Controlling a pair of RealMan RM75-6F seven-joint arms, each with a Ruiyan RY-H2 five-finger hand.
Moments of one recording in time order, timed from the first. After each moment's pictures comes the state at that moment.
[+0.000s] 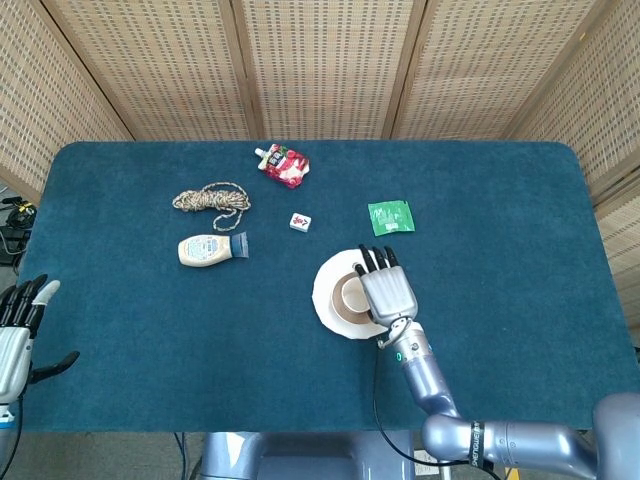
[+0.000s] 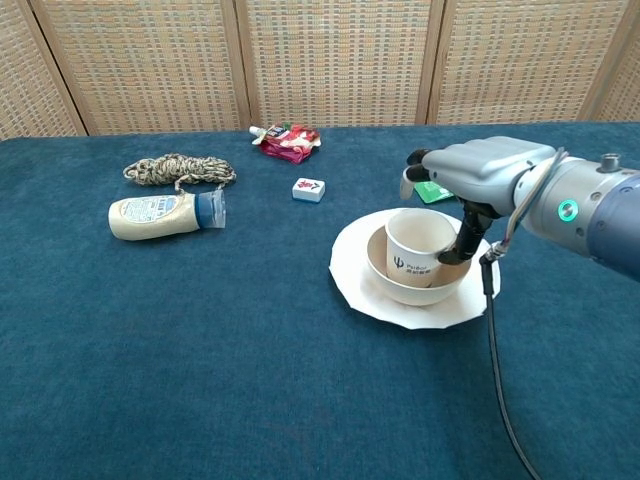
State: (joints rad) left arm -0.05 -1.15 -0.04 -1.66 1.53 1.54 0.04; right arm 0.76 -1.64 0.30 -1.76 -0.68 1.17 -1.07
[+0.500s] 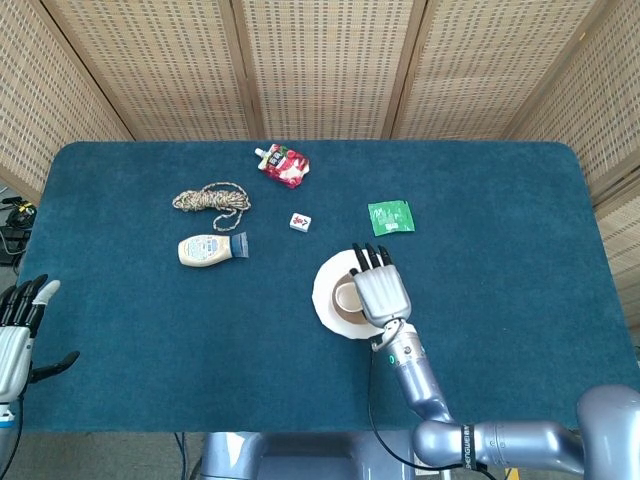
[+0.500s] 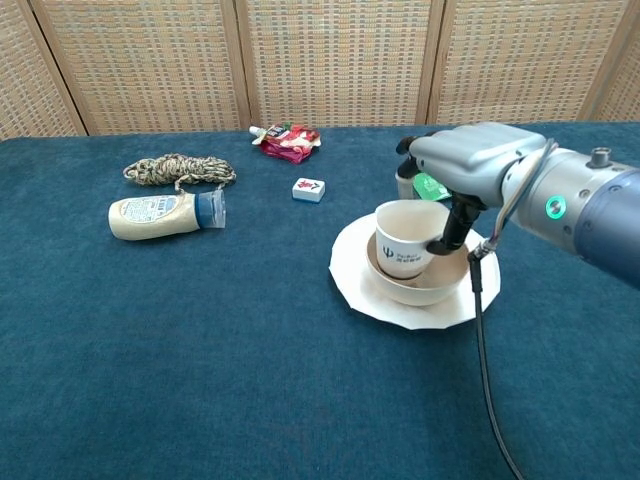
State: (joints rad) left arm -0.05 -1.15 -0.04 -1.66 1.52 1.54 0.04; right arm 0.80 -1.65 0.27 -1.79 -0.73 1.27 -1.06
